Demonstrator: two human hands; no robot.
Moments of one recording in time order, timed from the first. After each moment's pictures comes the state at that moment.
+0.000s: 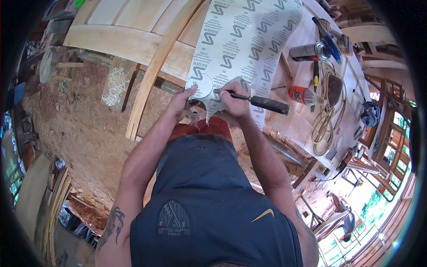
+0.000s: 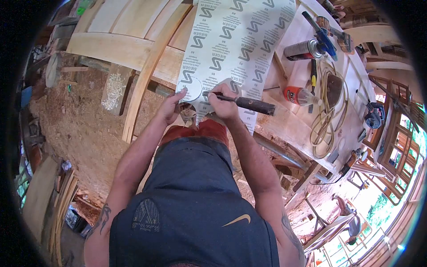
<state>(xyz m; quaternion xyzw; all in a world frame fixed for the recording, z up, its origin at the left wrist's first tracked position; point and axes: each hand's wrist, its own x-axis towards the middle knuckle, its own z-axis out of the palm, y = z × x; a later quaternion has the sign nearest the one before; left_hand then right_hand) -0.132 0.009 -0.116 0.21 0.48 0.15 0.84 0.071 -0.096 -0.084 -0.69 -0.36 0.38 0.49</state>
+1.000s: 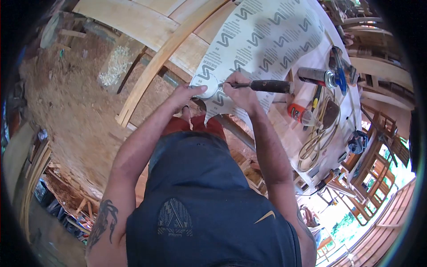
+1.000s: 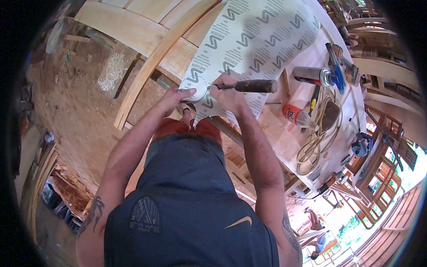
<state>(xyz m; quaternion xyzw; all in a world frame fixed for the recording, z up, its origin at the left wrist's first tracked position) -0.133 0.015 -0.124 0.34 0.49 0.09 0.80 0.104 -0.037 -0.055 -0.69 -0.50 0.43 0.31</state>
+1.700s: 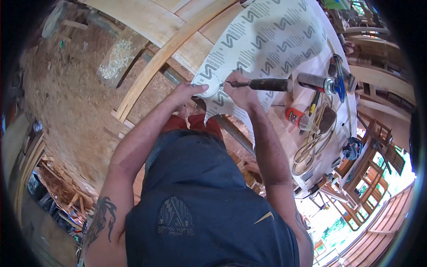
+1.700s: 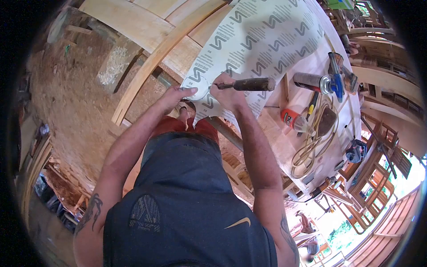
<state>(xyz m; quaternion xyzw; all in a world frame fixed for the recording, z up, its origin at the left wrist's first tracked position) -0.135 0.013 -0.144 0.32 0.50 0.07 0.80 0.102 -0.025 -0.051 -0.70 -0.51 0.44 0.24</state>
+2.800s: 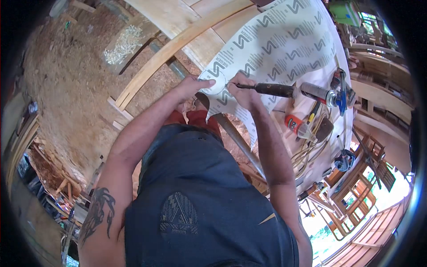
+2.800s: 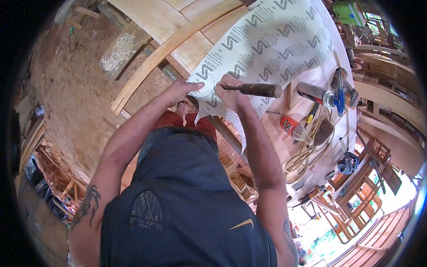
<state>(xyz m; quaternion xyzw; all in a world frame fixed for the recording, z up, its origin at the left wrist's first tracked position) -0.130 0.023 -0.087 0.30 0.51 0.07 0.80 0.104 -0.016 -0.051 -0.68 -0.59 0.41 0.14</state>
